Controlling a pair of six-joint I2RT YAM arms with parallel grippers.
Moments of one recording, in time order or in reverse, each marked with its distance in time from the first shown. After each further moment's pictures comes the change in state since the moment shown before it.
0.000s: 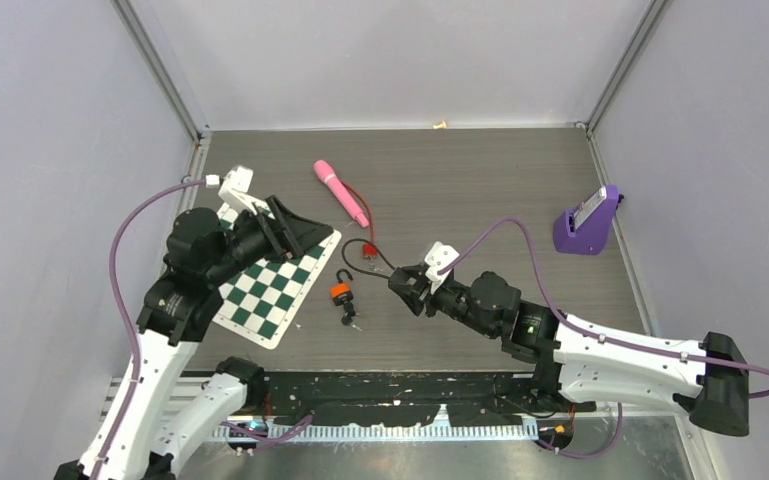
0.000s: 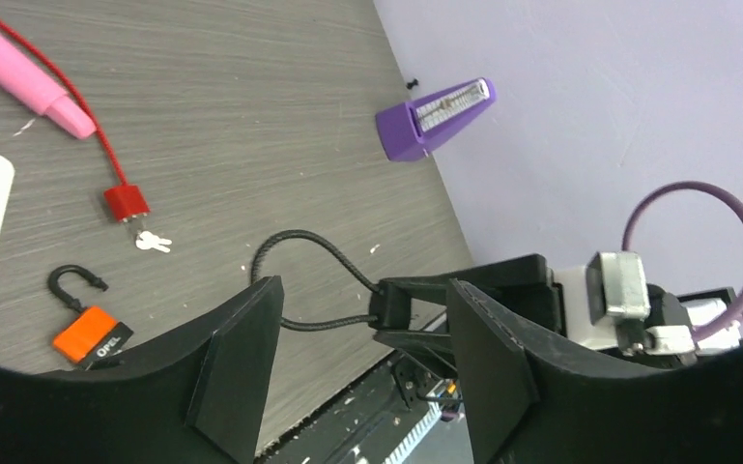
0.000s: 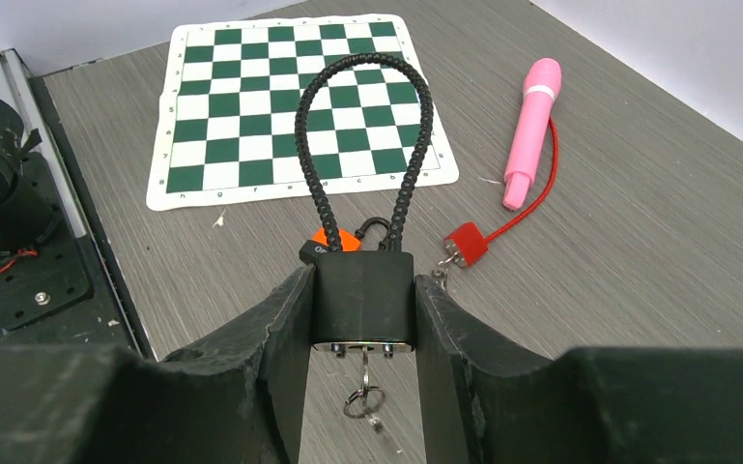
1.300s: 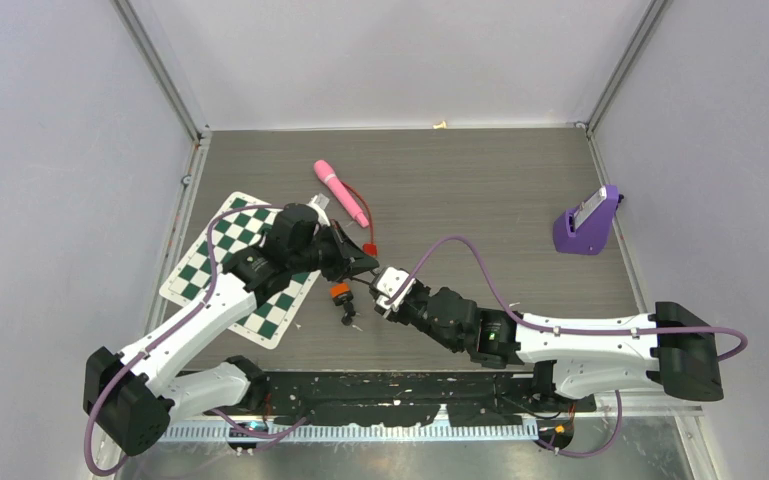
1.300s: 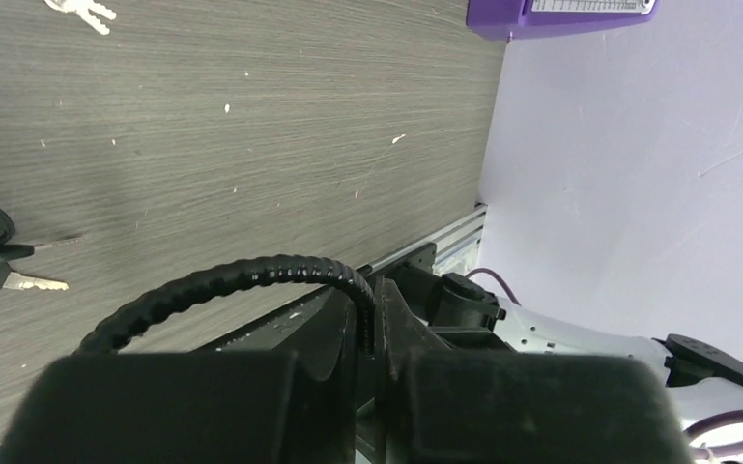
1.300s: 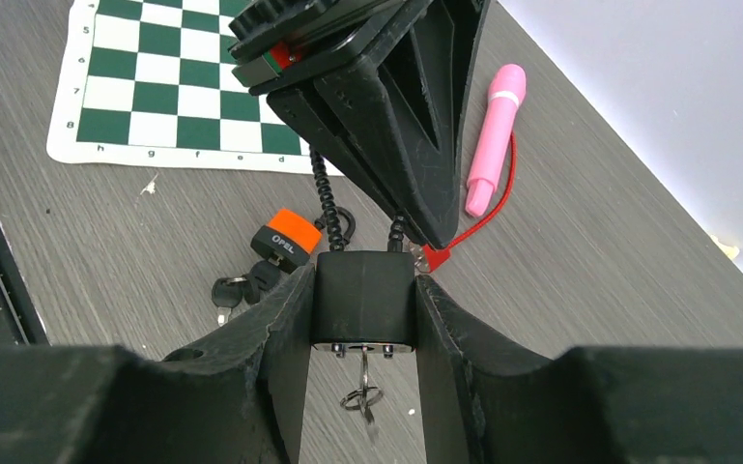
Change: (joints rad) left arm -0.297 0.343 -0.121 0.088 -0.101 -0.354; right arm 0.161 0.249 0.059 0.122 0.223 -0.228
